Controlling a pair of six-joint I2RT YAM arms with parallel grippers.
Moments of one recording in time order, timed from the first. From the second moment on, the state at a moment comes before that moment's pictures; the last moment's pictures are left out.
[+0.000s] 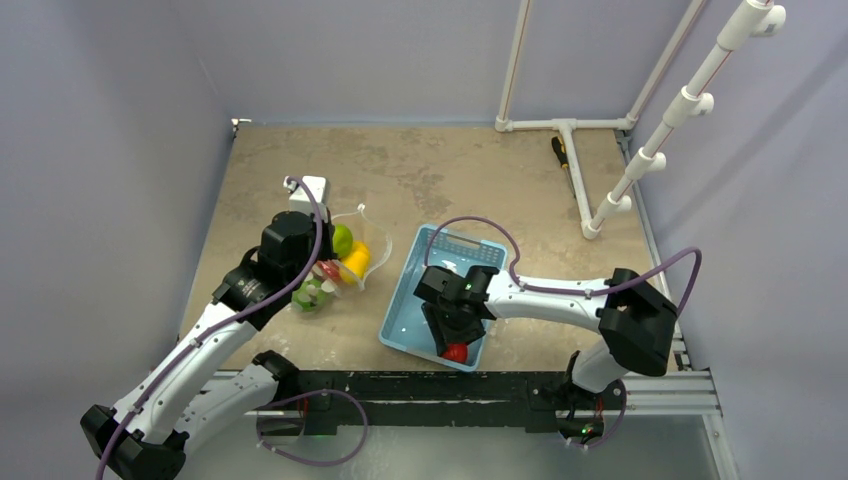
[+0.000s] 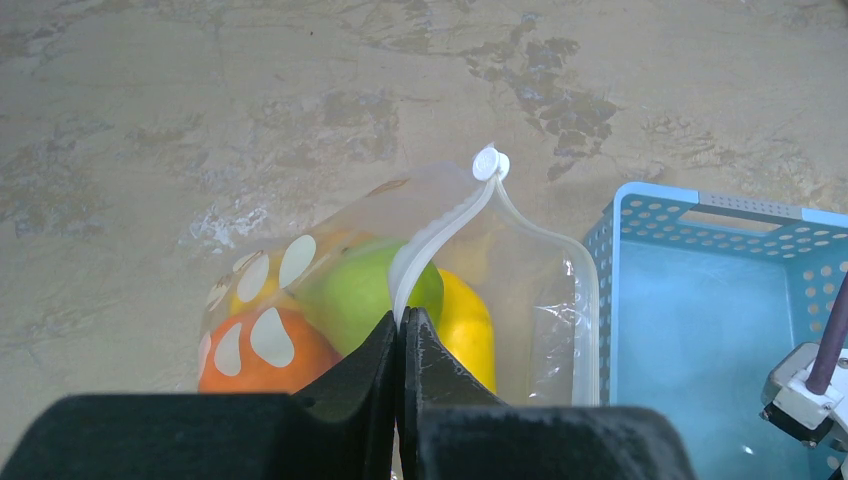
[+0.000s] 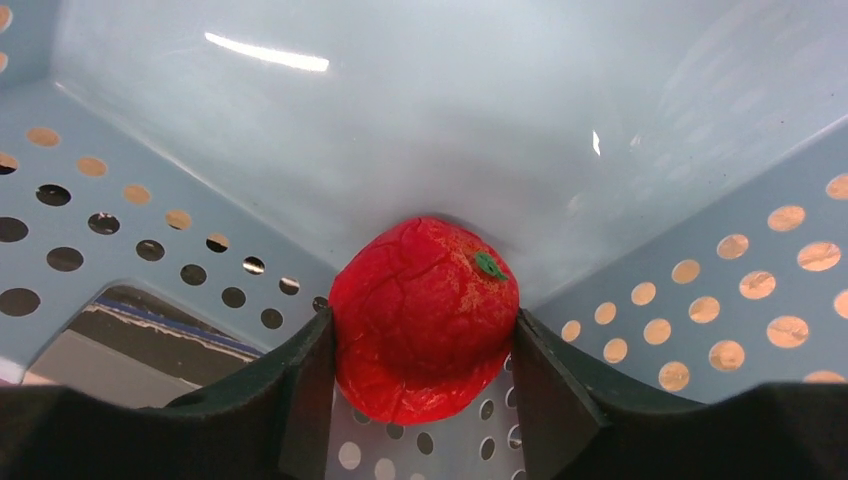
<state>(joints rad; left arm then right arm) -0.56 0.82 0.84 -0.44 -0.35 -0.22 1.13 1.55 0.98 -0.80 0.03 0.76</state>
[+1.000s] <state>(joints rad) -0.56 0.83 0.84 -0.44 -0.36 -0.22 1.13 1.51 1.07 -0.81 0.27 0.87</state>
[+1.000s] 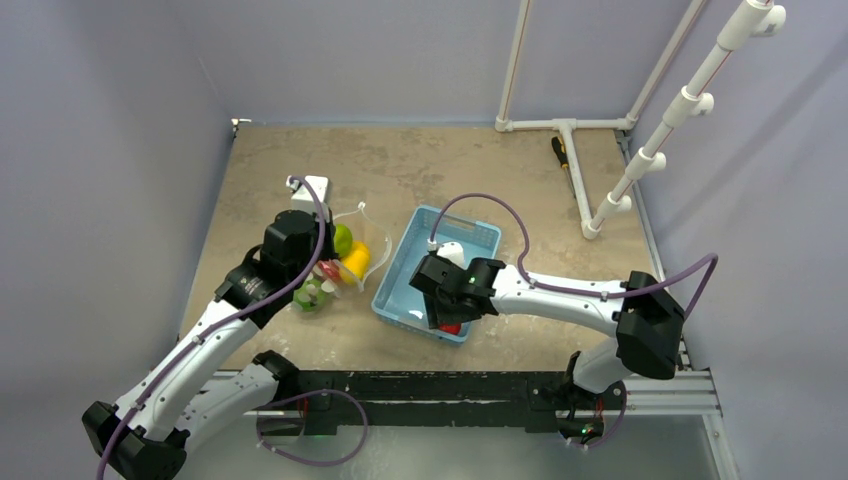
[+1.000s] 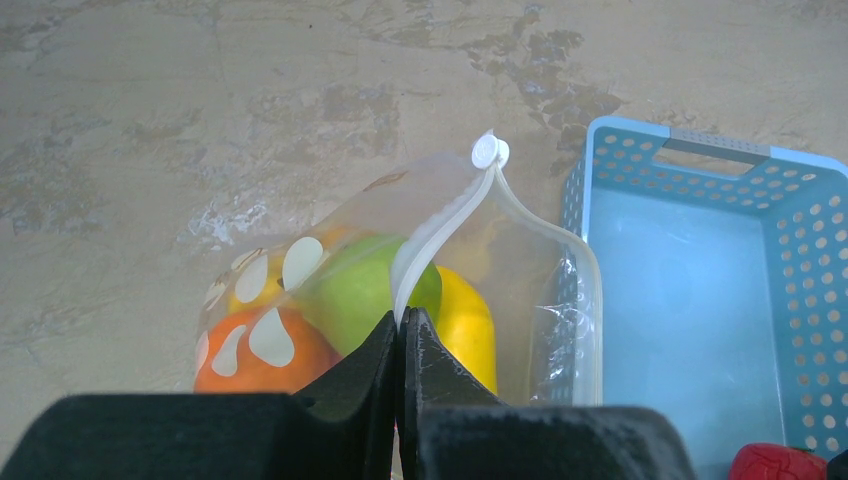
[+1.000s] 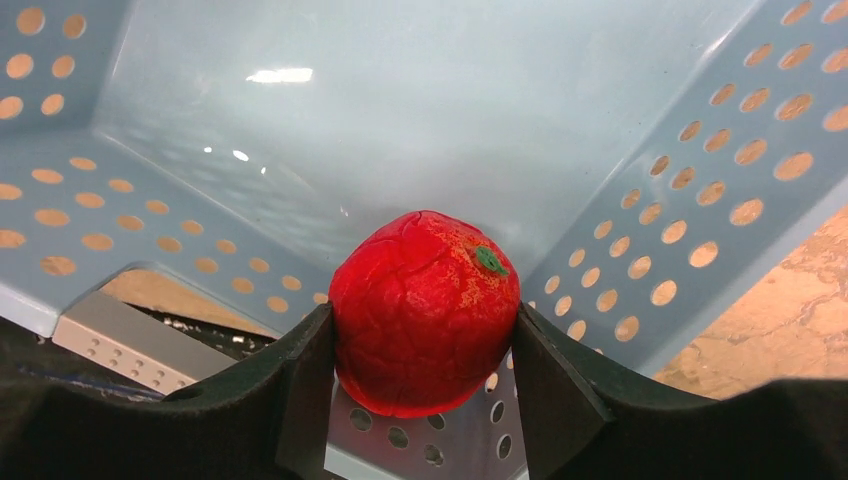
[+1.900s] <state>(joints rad) -0.56 0.85 0.84 -0.44 -0.36 -0.22 1.13 1.64 1.08 -0.81 0.56 1.15</state>
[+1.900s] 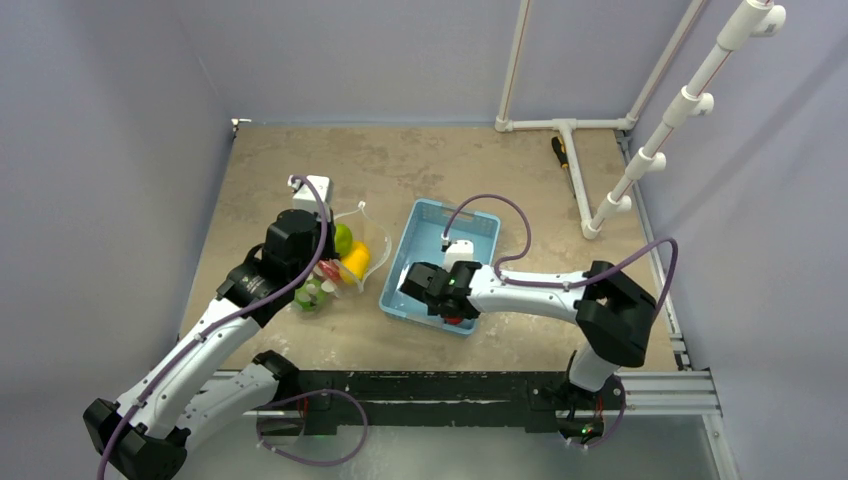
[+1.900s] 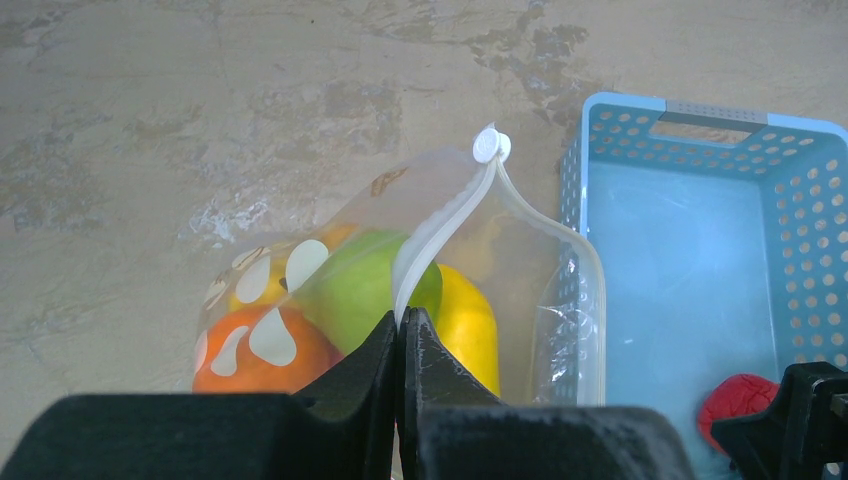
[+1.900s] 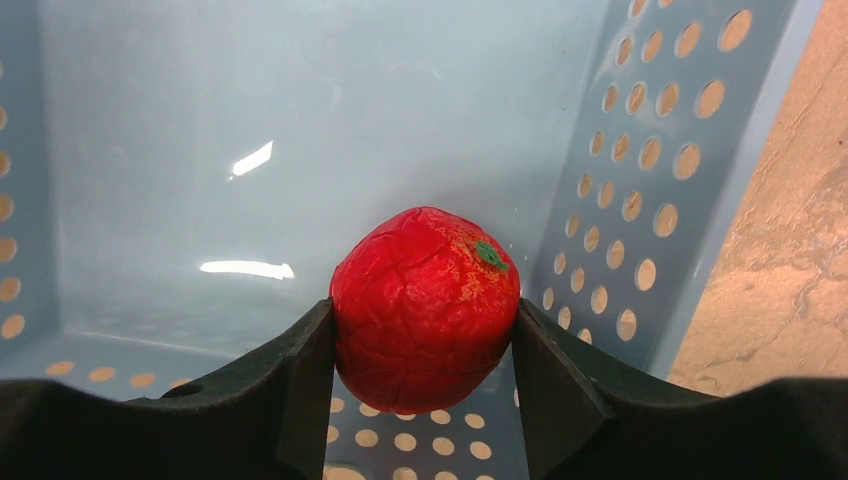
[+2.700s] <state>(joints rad) -0.56 0.85 0.84 -0.43 -0.36 -0.22 1.13 1.58 1.45 -0.81 0.69 1.12</state>
